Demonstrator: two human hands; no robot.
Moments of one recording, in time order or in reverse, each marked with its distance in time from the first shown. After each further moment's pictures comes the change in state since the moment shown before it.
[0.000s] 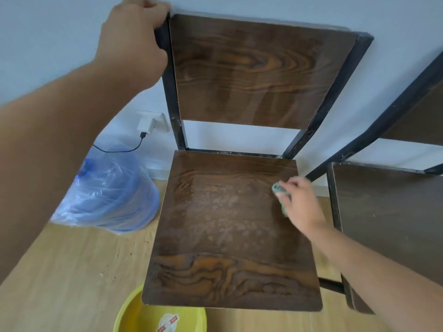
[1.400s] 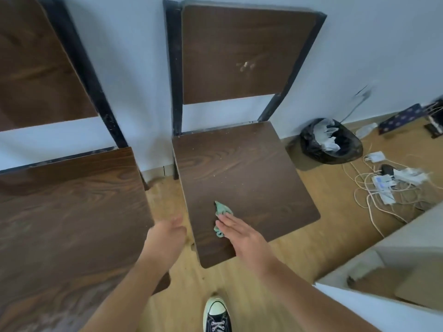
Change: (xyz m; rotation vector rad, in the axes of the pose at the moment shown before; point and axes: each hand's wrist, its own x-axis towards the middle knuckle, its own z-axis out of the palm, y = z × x) left_hand -0.266 0.308 0.214 -0.583 -1.019 -0.594; right_hand -0.195 0.221 -0.074 -0.040 0.023 -0.139
